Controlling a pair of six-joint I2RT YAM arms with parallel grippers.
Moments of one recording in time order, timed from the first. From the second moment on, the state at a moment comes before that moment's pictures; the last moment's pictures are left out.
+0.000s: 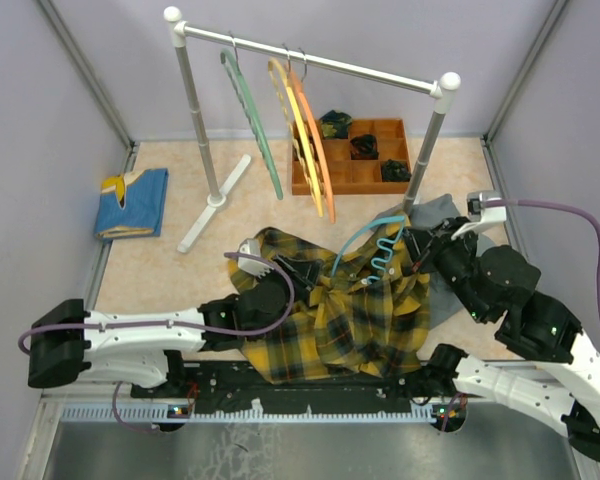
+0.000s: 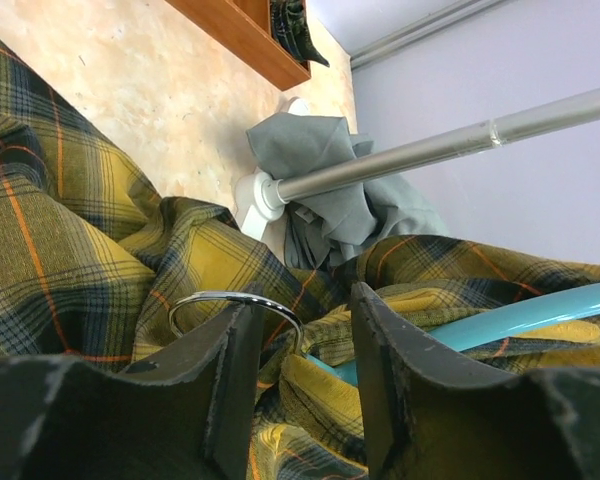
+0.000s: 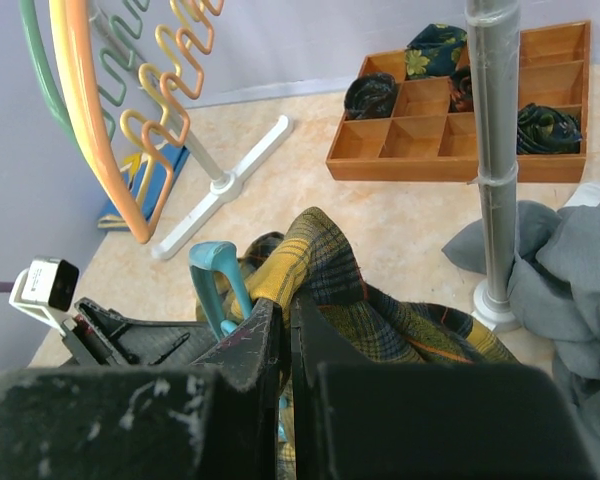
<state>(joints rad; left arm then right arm) -1.32 1.20 0.64 0.31 -0.88 -1.23 0.95 0.57 1.09 -0.61 0.55 0.45</state>
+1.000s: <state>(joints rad) -1.22 1.04 1.29 -0.10 -0.63 -0.29 0.95 0.51 0.96 -0.47 0.35 0.49</state>
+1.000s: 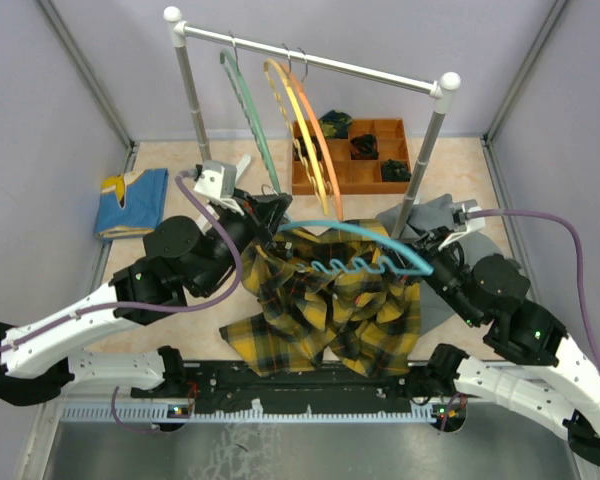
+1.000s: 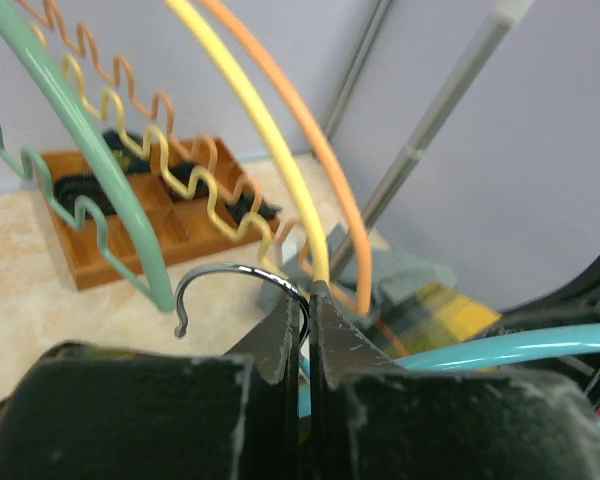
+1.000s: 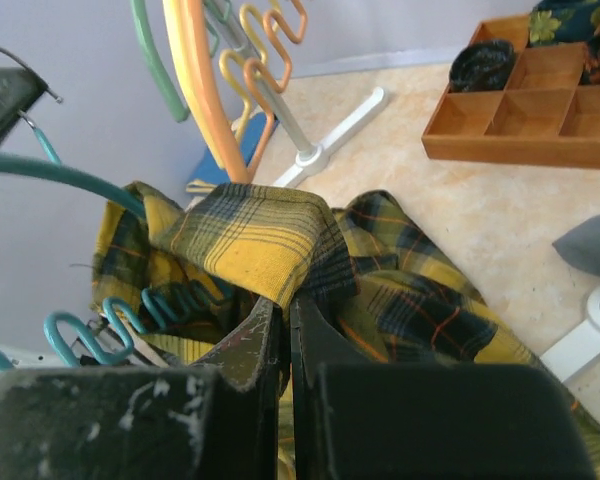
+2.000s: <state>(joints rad) -1.22 1.08 0.84 0.08 -0.69 -0.68 0.95 0.35 1.00 -0.81 0.35 0.52</state>
